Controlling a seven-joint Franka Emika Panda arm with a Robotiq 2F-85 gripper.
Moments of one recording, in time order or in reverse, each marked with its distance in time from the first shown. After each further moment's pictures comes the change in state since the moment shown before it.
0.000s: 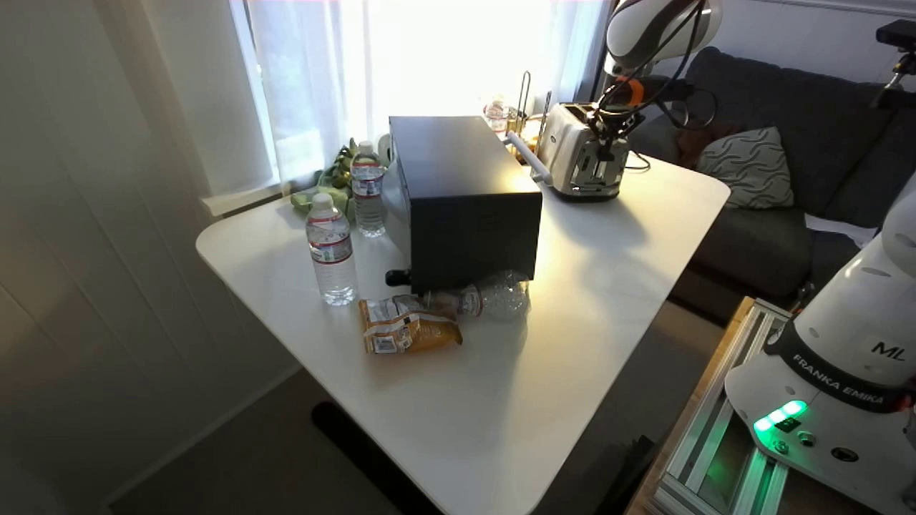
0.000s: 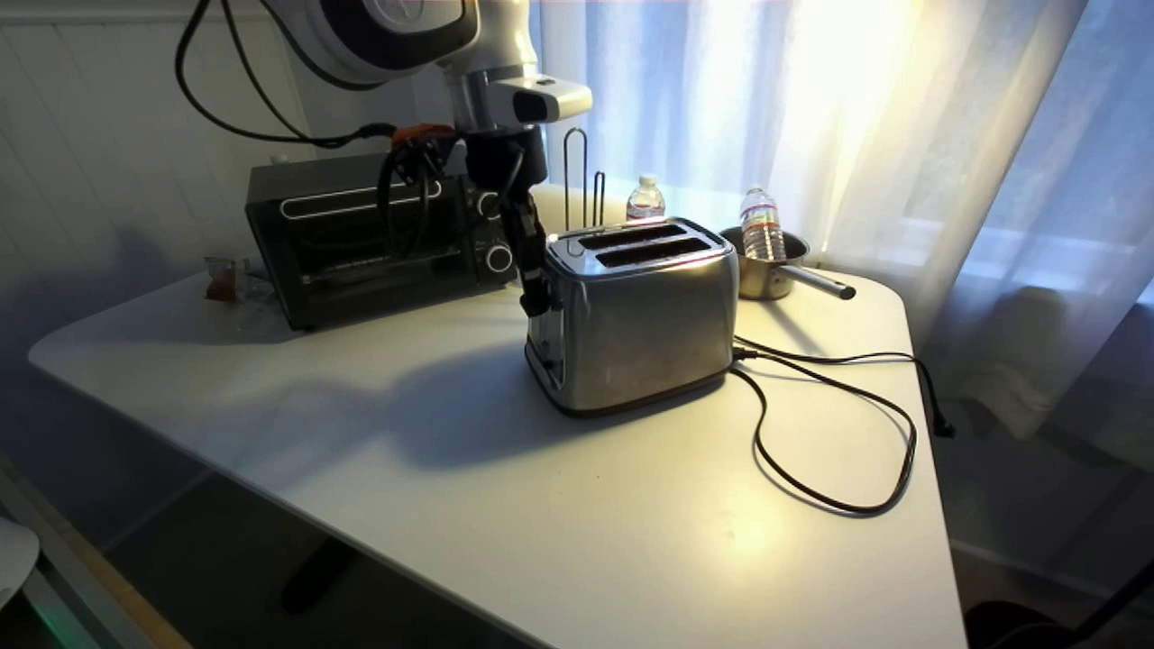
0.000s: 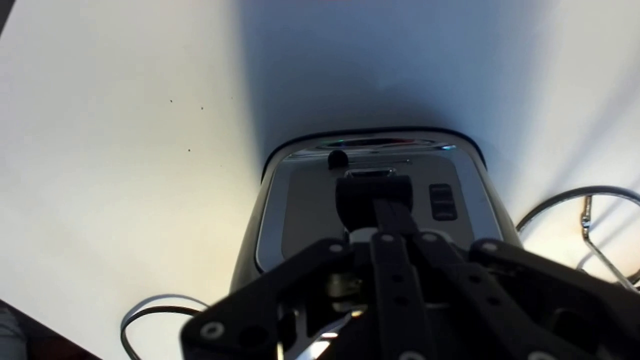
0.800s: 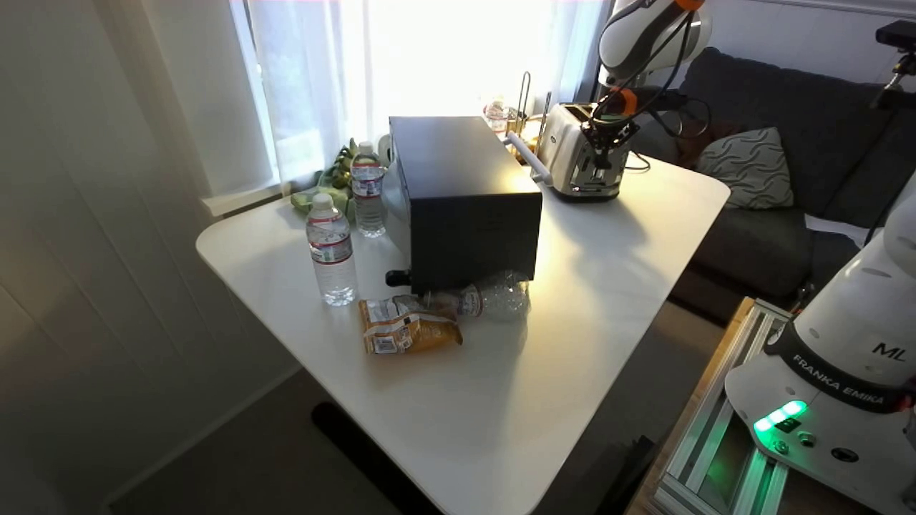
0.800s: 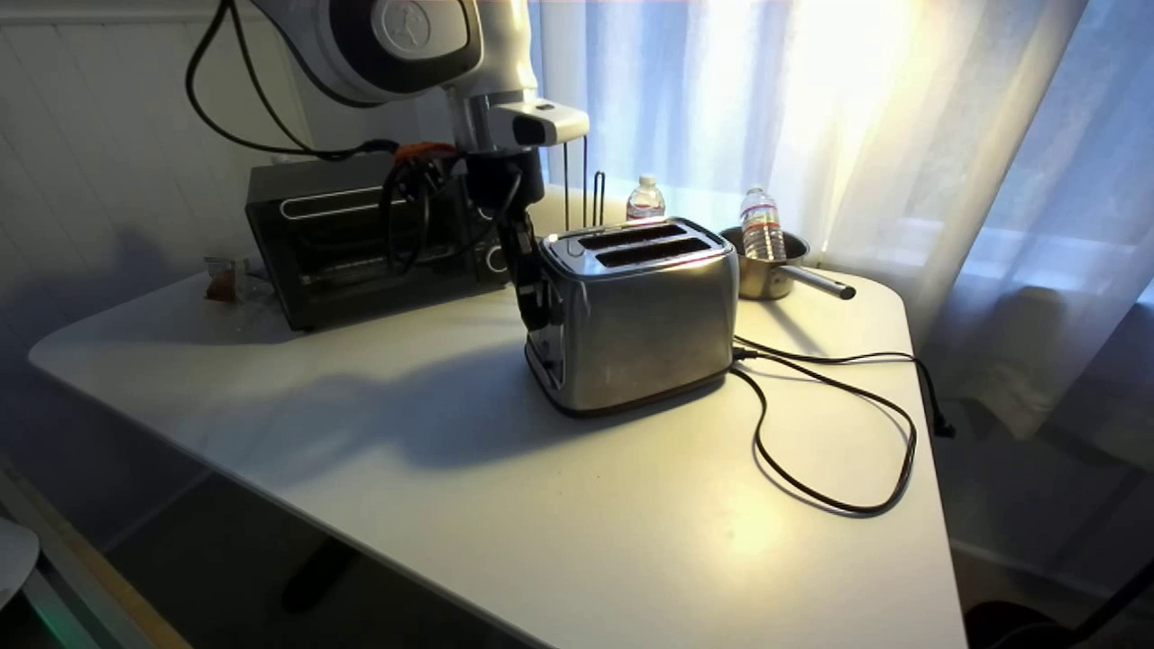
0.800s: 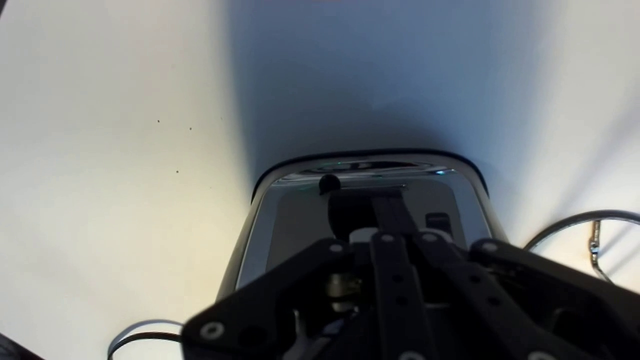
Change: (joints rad) arm 0.014 0.039 -0.003 0.003 0.016 0.001 0.006
